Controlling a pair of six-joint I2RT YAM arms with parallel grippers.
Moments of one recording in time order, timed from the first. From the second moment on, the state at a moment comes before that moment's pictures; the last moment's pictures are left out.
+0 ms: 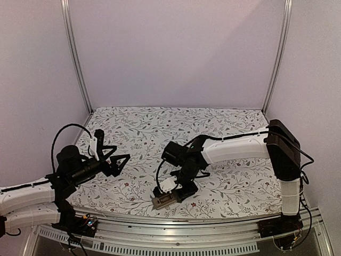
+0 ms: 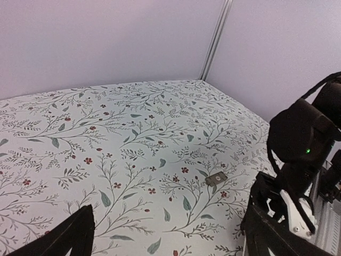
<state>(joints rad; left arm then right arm) -0.60 0.78 0.19 0.45 0.16 -0.25 1.10 2.08 1.51 -0.80 -0.22 -0.98</state>
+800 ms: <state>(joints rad) -0.55 0.86 0.18 0.47 0.10 -0.24 1.11 1.99 1.31 -0.59 -0.17 -0.37</state>
